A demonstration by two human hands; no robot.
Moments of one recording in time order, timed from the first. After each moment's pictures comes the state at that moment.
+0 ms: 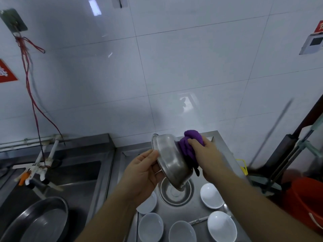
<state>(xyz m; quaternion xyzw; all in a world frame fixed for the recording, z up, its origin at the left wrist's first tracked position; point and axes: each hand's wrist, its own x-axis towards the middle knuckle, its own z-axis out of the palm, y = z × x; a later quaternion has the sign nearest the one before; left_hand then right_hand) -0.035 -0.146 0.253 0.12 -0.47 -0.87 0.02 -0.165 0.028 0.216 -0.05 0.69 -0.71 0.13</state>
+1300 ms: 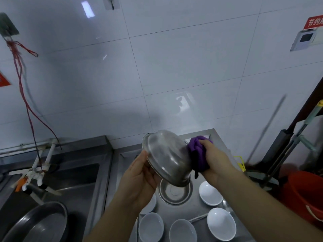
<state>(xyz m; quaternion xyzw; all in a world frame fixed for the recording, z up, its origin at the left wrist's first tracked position) -0.027 -0.136 0.247 0.14 -0.37 -0.92 0.06 -0.150 0.046 0.225 0.18 0.46 -0.84 0.22</state>
